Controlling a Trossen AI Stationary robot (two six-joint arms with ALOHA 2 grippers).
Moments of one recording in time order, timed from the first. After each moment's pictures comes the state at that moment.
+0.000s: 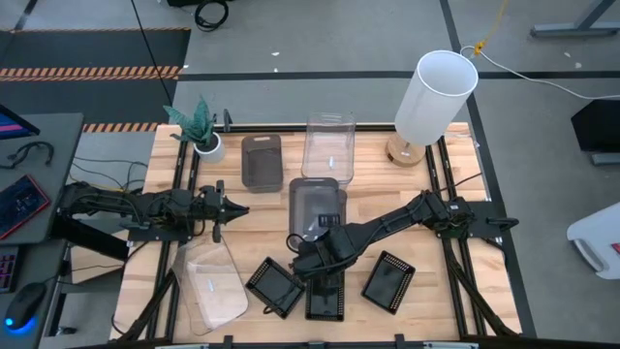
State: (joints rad) left arm -0.10 0.26 0.01 0.10 -0.16 -0.15; right arm 0.39 2.26 2.31 -1.57 0.29 0.36
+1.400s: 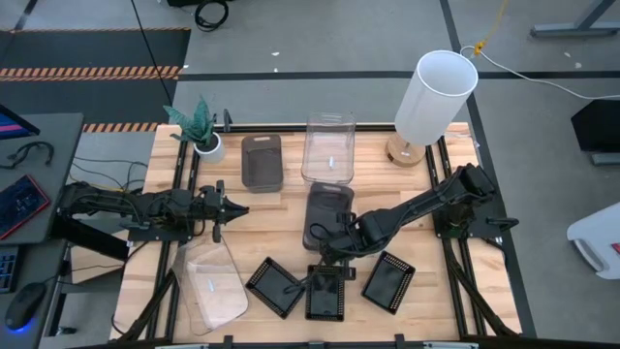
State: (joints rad) left arm -0.10 0.26 0.01 0.11 -0.16 -0.15; right arm 0.36 1.85 1.49 -0.90 0.18 0.42
